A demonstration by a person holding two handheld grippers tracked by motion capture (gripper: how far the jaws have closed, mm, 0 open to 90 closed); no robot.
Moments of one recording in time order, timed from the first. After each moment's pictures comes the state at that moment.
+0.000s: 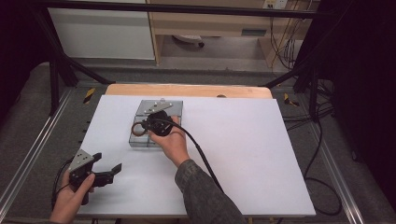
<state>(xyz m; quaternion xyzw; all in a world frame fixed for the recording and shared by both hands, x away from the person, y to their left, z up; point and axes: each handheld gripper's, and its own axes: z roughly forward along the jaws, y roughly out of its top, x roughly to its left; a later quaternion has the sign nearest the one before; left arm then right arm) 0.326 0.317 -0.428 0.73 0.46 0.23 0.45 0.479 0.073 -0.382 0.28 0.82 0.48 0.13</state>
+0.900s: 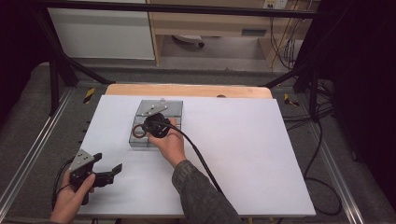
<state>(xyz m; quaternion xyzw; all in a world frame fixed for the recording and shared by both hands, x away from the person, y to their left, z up) 0.326 0.316 -0.428 0.73 0.46 0.23 0.45 0.485 0.084 -0.401 0.28 0.83 0.45 0.14</state>
